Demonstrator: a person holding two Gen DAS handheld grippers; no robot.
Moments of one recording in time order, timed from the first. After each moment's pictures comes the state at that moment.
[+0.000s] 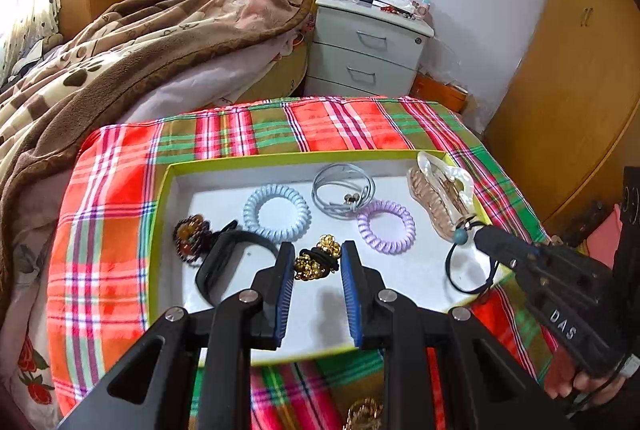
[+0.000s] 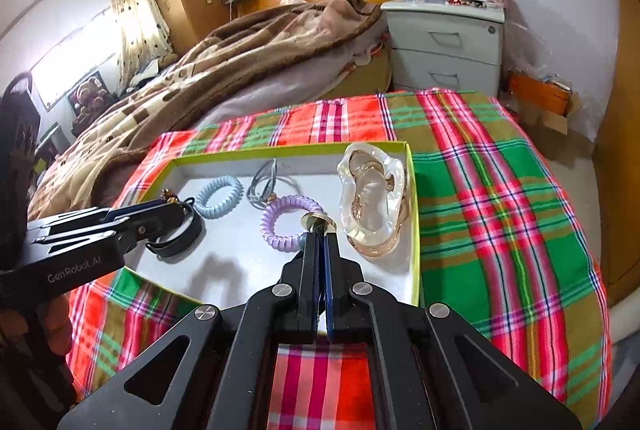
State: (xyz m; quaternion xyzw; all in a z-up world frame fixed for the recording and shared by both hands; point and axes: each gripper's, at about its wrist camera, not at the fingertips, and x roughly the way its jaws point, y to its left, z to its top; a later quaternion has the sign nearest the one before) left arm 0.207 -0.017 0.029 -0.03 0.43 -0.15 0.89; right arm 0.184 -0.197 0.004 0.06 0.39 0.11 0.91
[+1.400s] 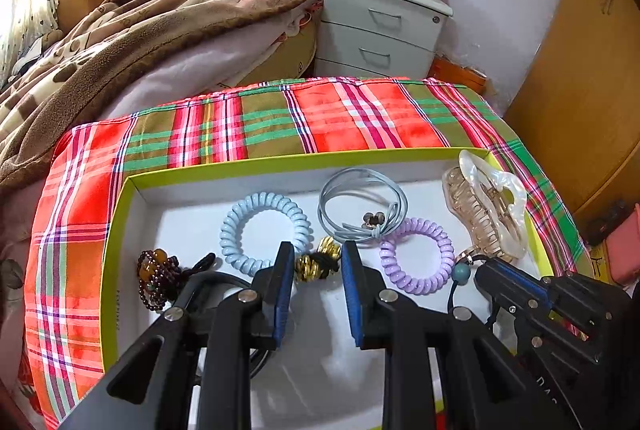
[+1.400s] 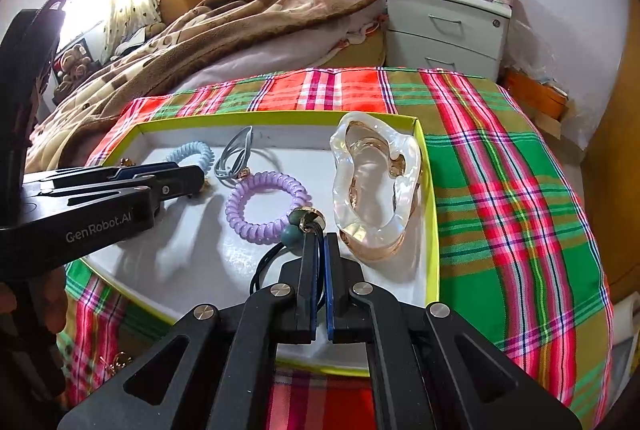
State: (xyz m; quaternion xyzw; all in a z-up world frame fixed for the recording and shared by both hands) left arm 0.254 -0.039 -0.003 -0.01 0.46 -0.13 0.88; right arm 0.207 -0.186 -0.025 0.01 0.42 0.09 0.90
